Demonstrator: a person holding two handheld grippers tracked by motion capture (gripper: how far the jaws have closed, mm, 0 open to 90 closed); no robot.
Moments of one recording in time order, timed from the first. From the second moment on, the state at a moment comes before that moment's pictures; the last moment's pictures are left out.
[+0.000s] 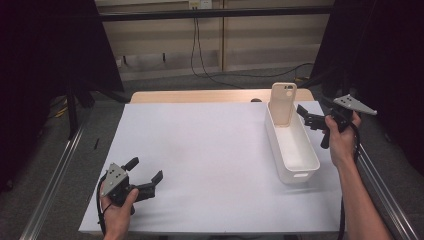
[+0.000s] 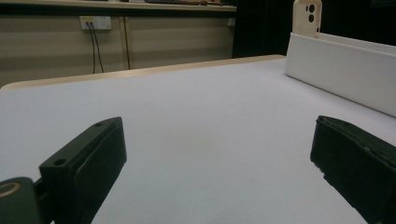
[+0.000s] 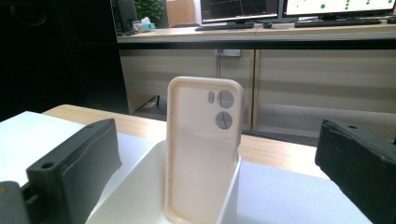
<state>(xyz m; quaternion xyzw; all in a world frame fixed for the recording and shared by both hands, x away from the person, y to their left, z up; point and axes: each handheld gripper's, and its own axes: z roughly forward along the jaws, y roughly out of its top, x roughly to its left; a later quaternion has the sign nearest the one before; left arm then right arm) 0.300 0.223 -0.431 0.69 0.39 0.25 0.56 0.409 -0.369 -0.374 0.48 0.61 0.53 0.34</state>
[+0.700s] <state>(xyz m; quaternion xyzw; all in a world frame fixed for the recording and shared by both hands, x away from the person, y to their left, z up) 0.297 0.228 -0.429 0.68 0.39 0.26 0.56 0.347 -0.364 -0.373 0.46 0.61 0.54 0.35</state>
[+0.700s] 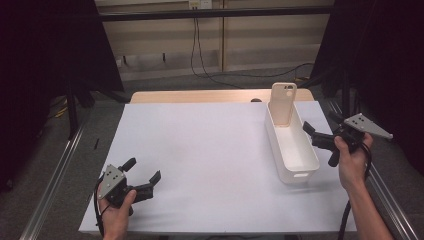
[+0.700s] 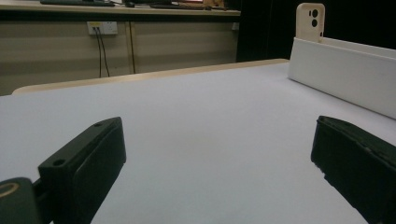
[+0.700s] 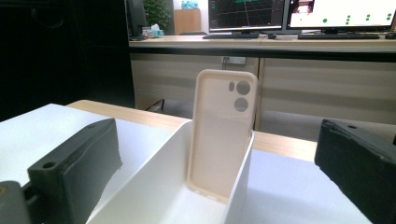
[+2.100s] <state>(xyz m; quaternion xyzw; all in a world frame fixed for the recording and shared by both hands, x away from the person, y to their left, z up) 0.289 0.233 -0.426 0.68 0.39 0.26 0.56 0.246 -0.354 -0.410 0.48 0.60 0.53 0.36</state>
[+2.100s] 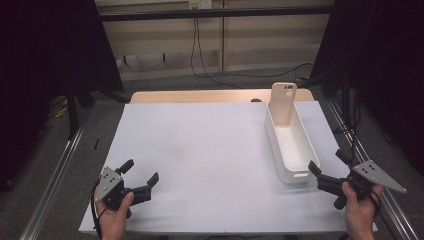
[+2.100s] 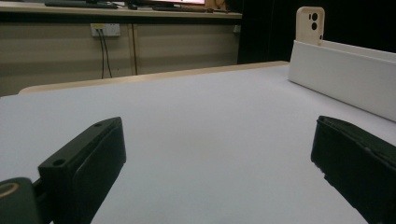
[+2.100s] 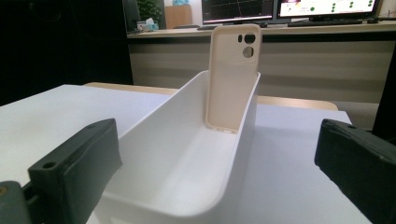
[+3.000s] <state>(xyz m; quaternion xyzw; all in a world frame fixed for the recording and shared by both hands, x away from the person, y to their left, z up) 0.287 0.235 -0.427 0.68 0.40 0.26 0.56 0.225 -0.351 -0.436 0.48 0.62 0.52 0.35</state>
